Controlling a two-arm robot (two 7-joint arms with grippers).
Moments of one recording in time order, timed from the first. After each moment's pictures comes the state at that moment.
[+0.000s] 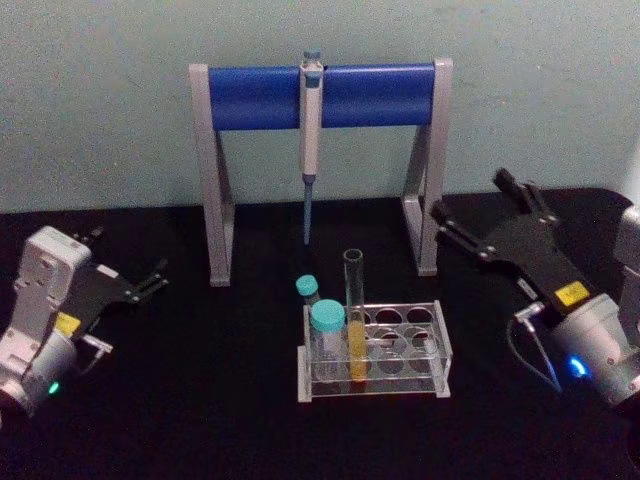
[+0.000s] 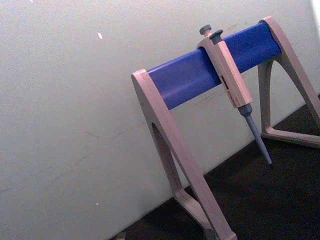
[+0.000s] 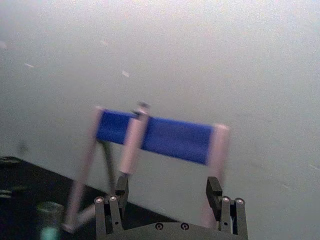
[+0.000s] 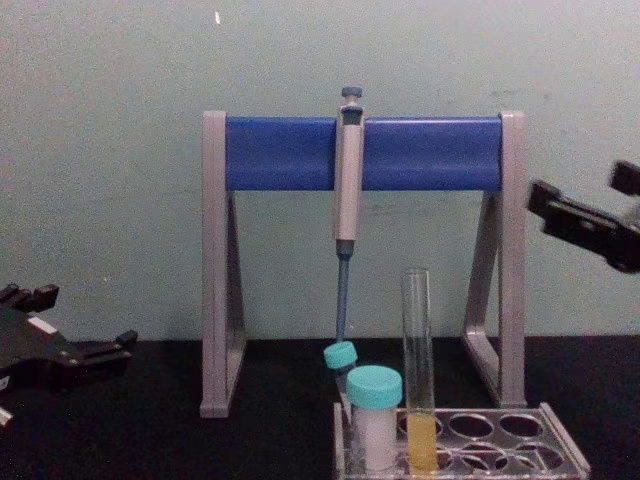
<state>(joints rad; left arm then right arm) -0.20 0.60 0.45 -1.41 -0.25 -0.12 0.03 0.06 0.38 -0.24 -1.61 0.34 -0.26 0.26</state>
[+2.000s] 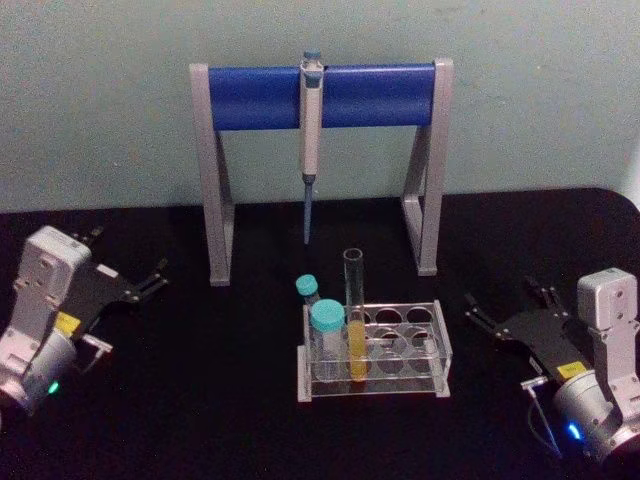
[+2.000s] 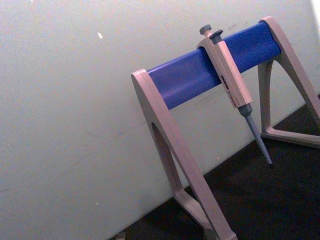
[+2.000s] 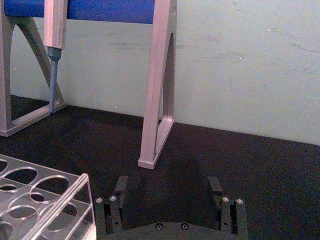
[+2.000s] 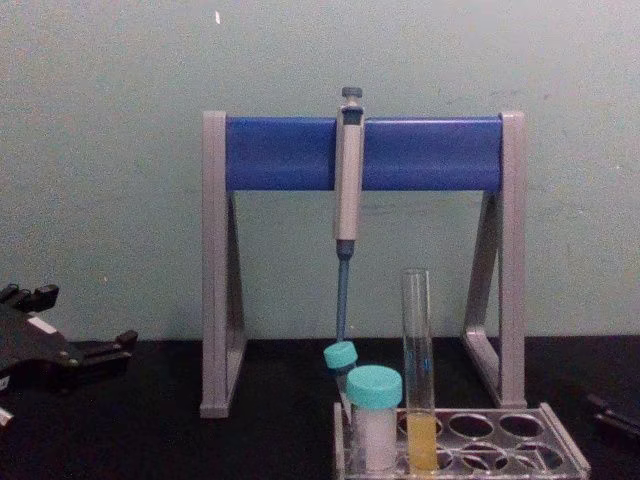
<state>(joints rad) -0.20 0.60 0.45 -1.41 -0.25 -0.12 0.03 0.03 0.30 -0.19 -1.39 0.21 -0.15 0.14</state>
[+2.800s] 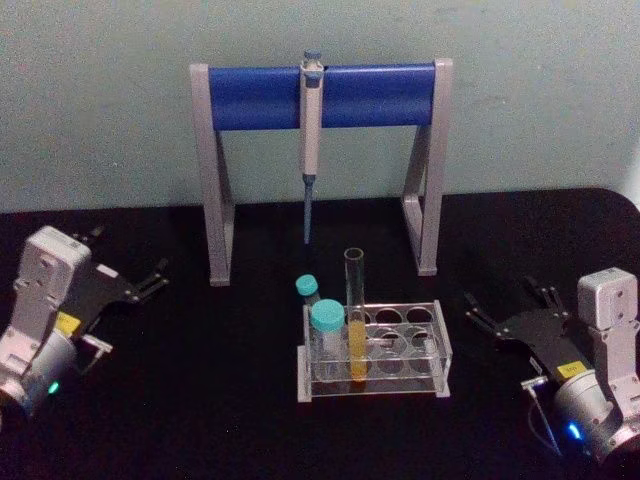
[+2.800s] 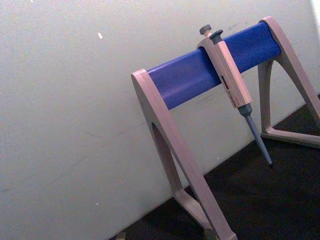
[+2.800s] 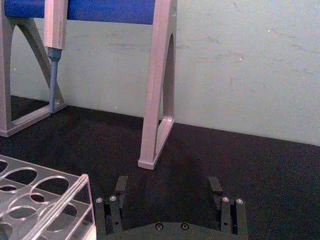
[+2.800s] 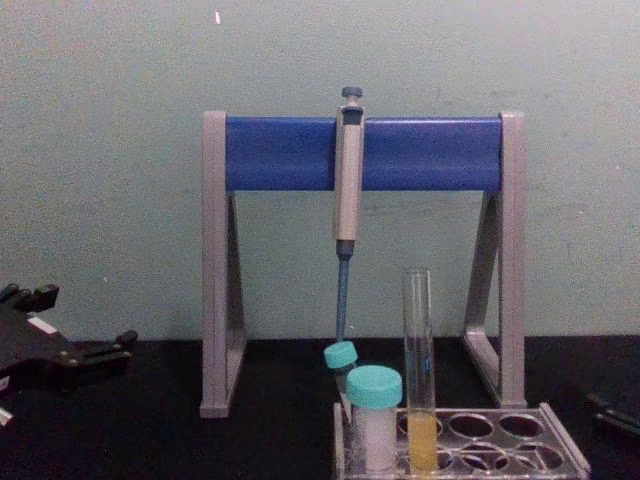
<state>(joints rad) -0.20 0.60 0.45 -1.41 -0.25 -0.12 0.03 0.03 0.30 -0.19 -1.39 0.21 -0.15 0.14</state>
